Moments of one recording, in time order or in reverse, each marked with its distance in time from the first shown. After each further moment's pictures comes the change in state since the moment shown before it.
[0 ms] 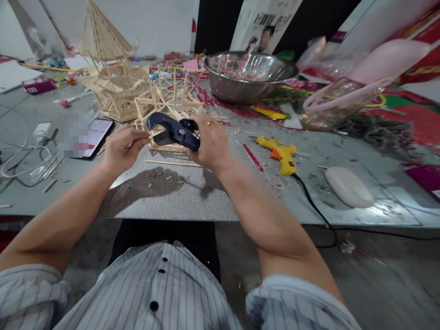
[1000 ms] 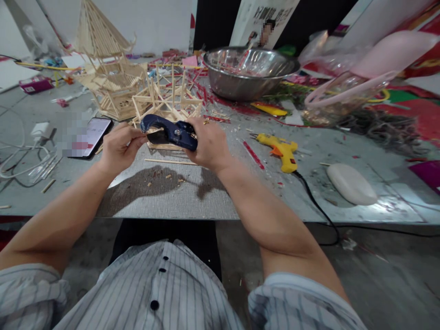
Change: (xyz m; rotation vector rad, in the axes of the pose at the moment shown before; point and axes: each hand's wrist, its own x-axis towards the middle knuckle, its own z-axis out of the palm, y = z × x) left_hand -0.002 -0.003 0.002 0.006 -0.013 0.005; right_hand 0.002 -0.008 -0.009 -0.108 -0.311 0.185
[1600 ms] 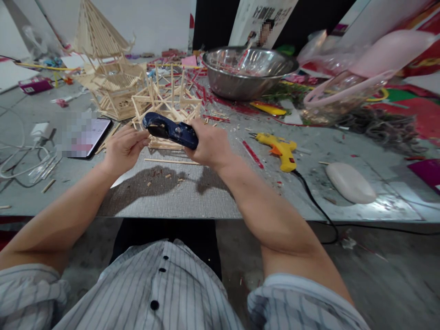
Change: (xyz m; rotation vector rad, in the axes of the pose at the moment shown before) left_hand -0.003 0.003 0.006 0.058 -0.069 -0.064; right_hand 0.002 -0.003 -0.003 -0.040 0.017 0.058
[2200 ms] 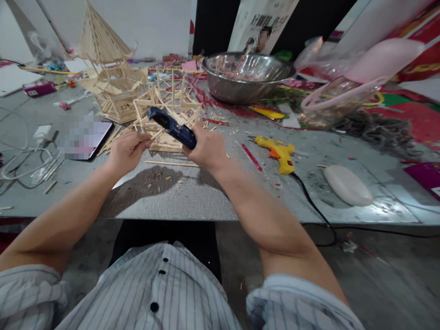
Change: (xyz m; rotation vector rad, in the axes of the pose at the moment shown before) left_hand 0.001 -0.003 0.001 -0.076 0.011 -0.011; right_hand 0.001 0.000 0.011 0.040 0.015 0.140
